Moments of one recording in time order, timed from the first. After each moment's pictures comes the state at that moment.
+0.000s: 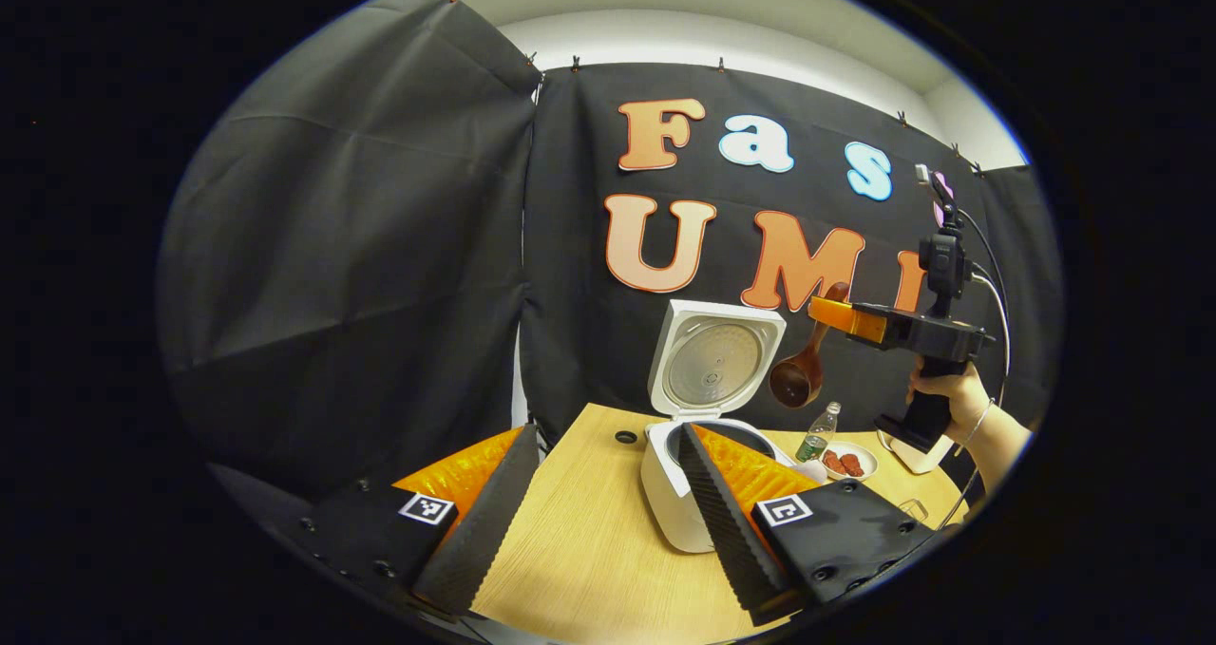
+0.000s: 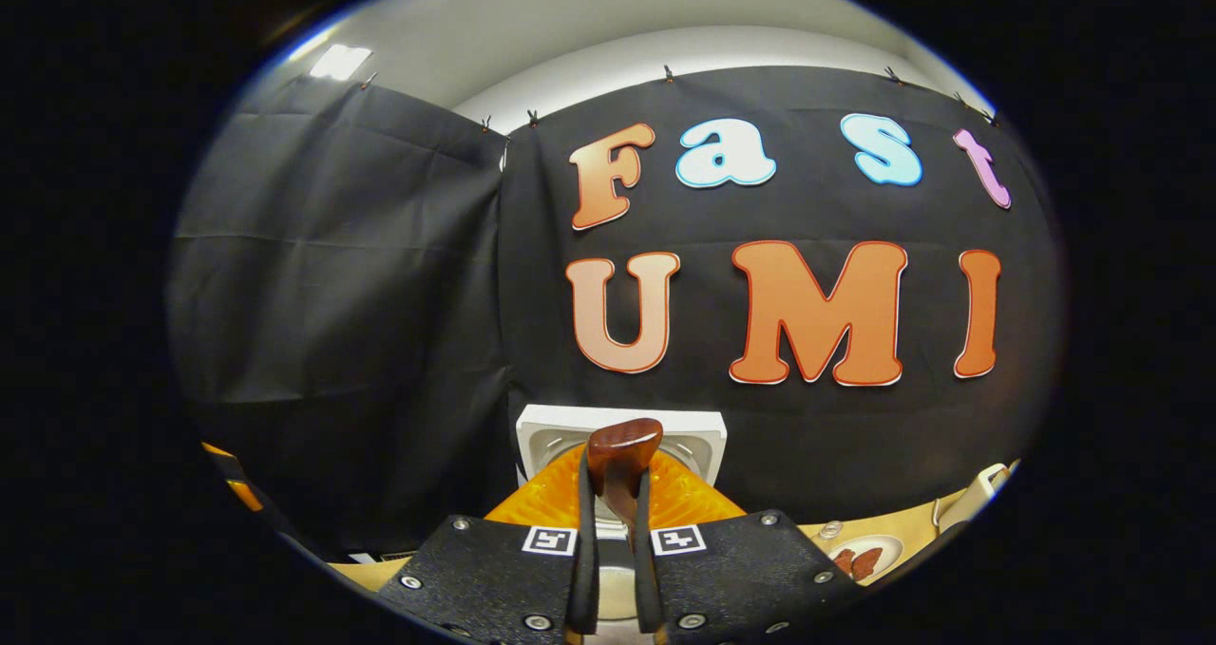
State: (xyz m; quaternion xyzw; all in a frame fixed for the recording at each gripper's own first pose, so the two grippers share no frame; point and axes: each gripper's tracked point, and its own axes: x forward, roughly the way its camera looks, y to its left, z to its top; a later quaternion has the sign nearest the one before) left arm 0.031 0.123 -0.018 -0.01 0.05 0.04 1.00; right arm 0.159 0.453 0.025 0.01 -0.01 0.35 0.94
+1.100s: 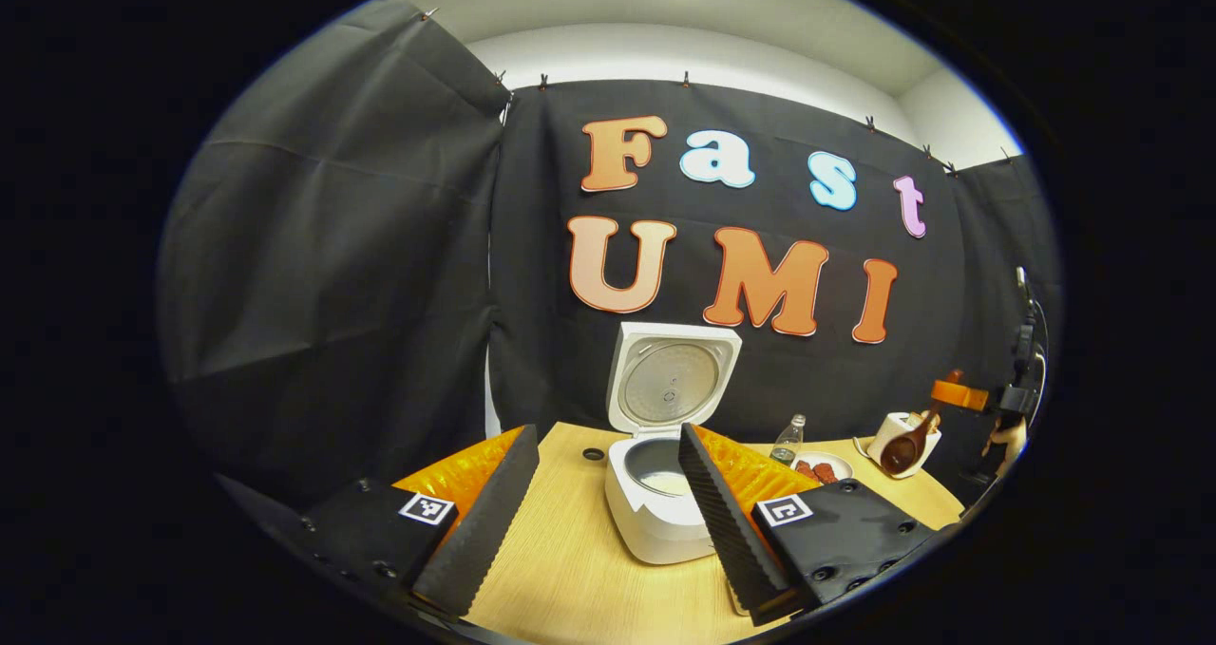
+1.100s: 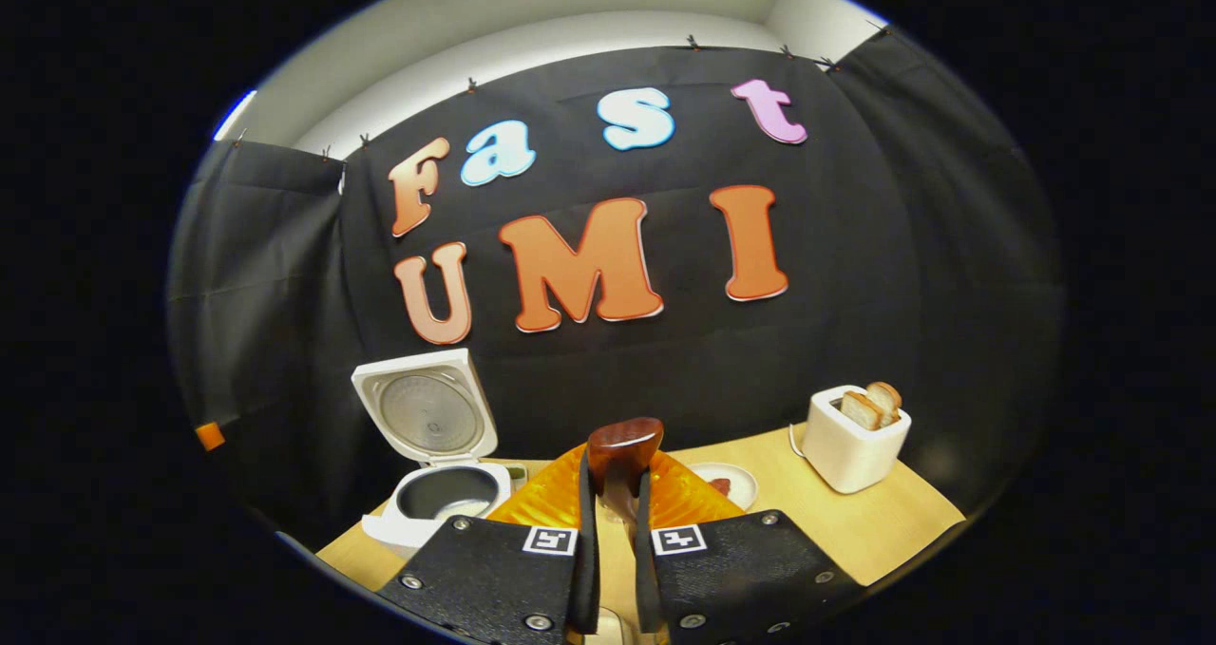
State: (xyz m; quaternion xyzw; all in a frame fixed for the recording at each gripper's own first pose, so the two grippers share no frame) left arm 0.030 0.065 0.006 0.00 0.02 0.01 1.00; right arm 0.148 0.119 -0.053 0.08 0.07 0.13 0.99
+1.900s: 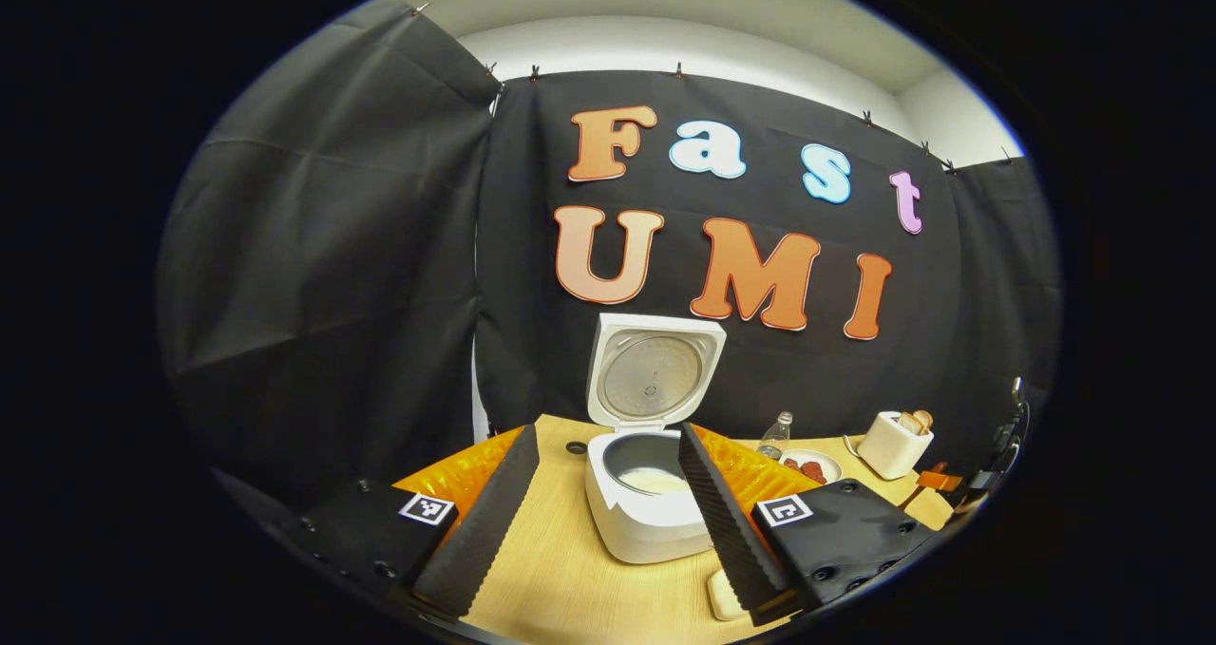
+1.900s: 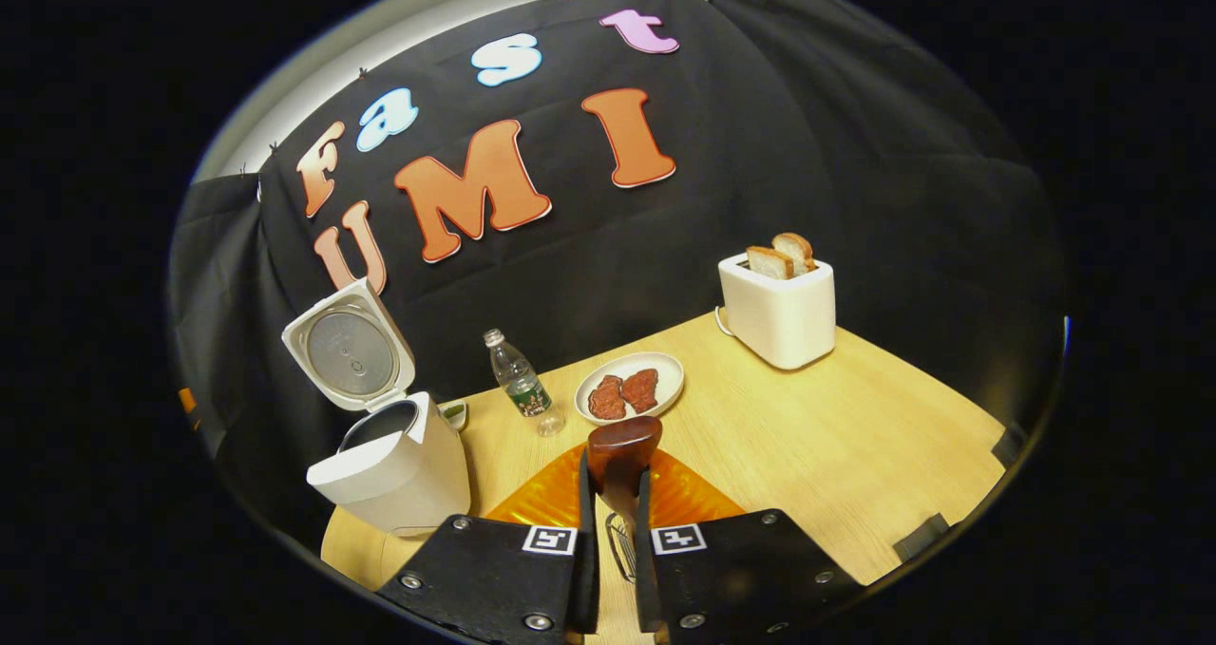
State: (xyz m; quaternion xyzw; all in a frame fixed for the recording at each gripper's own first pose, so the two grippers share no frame) left arm 0.038 0.038 -0.007 0.00 0.04 0.01 1.00; right arm 0.124 0.051 -0.211 0.15 0.20 0.07 0.97
